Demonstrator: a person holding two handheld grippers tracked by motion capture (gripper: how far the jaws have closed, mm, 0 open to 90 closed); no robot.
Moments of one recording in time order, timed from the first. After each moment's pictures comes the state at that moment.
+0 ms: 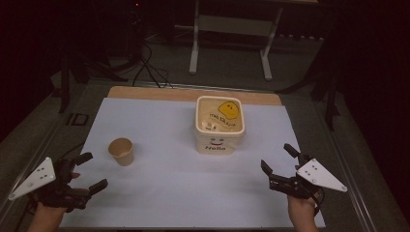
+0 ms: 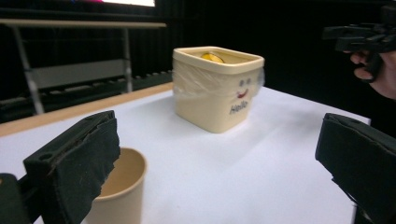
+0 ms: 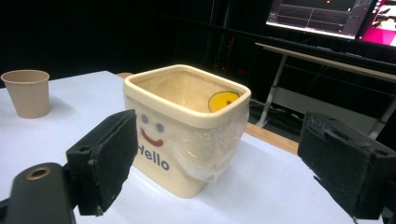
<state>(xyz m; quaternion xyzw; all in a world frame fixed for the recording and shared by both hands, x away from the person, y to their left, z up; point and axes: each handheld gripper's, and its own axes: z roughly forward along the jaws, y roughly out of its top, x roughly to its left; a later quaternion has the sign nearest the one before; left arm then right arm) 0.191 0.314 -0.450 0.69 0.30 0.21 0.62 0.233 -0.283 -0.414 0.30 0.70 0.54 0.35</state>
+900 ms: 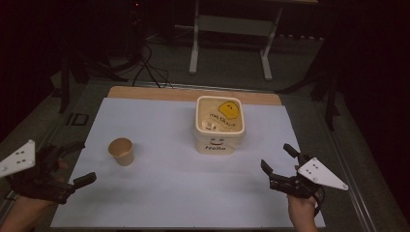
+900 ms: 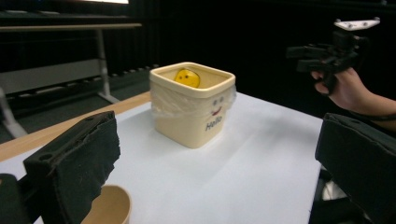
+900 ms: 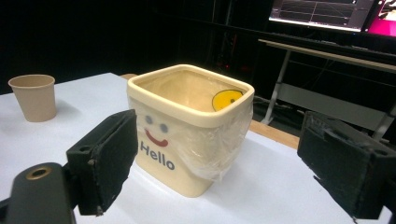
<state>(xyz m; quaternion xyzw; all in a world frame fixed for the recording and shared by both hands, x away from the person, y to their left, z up) 0.192 0.319 -0.379 0.72 0.27 0.17 0.62 0.234 -0.283 -0.413 0.31 0.70 0.55 0.34</state>
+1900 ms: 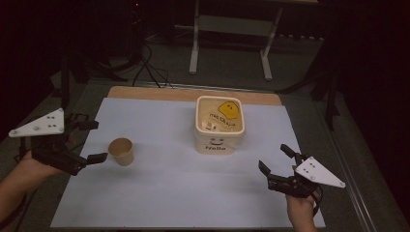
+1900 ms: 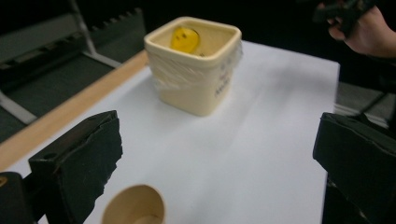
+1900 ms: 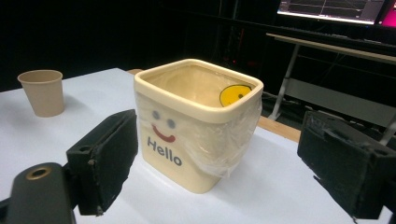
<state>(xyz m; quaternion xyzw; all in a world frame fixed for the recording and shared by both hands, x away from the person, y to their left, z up) 0.253 0.300 -0.338 0.82 0.23 0.15 0.50 0.236 -0.280 -0.415 0.31 0.71 0.55 0.32</state>
